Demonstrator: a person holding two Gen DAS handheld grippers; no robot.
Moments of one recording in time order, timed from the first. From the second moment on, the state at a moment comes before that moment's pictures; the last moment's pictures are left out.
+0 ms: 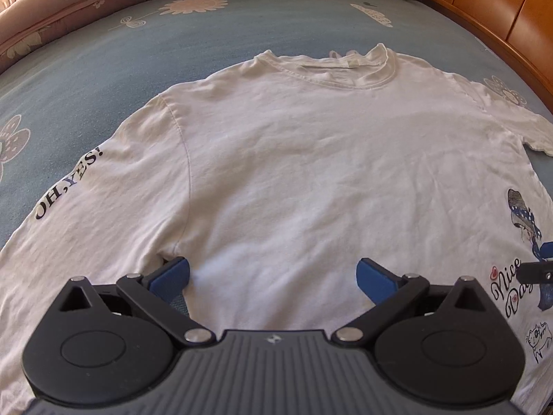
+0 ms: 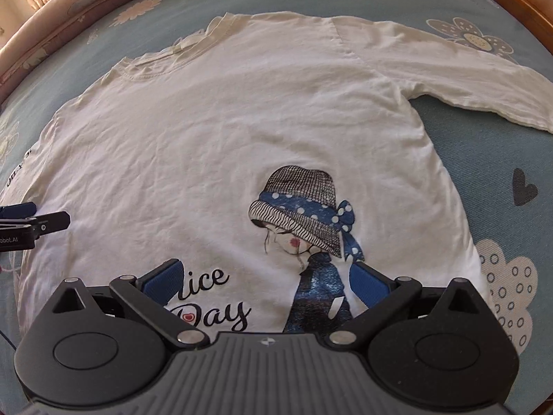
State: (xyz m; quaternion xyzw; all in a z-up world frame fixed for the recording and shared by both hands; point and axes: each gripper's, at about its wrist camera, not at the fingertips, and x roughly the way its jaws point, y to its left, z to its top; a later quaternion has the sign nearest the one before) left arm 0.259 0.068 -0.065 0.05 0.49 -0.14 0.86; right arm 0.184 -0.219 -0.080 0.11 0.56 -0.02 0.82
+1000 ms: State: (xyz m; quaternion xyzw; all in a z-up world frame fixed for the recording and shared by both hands) left arm 0.113 0.046 -0.076 0.13 0.54 -0.24 0.80; right arm 0.167 -0.191 -0.091 0.02 0.52 -0.03 0.85
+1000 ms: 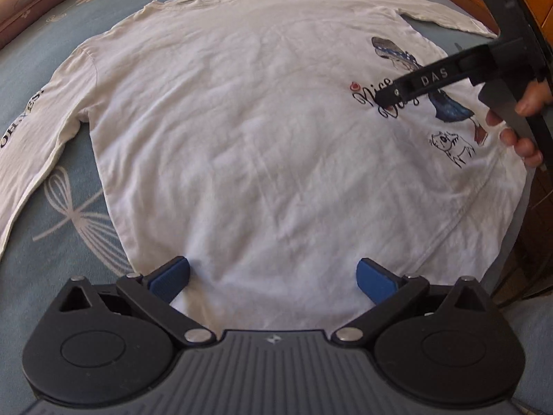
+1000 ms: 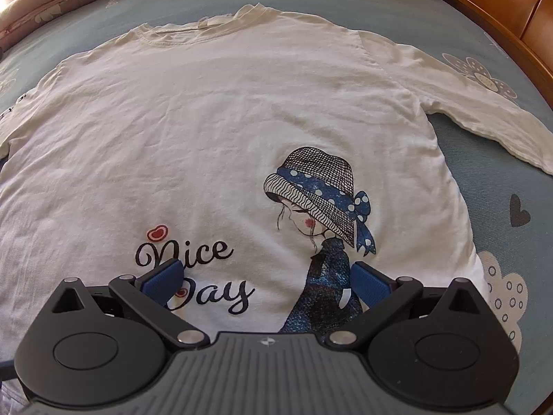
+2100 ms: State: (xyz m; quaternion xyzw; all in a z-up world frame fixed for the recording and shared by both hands) left arm 0.059 0.020 -0.070 0.24 0.49 -0.41 0.73; right arm 0.128 -0.172 -0.078 -0.04 0.55 0.06 0.83
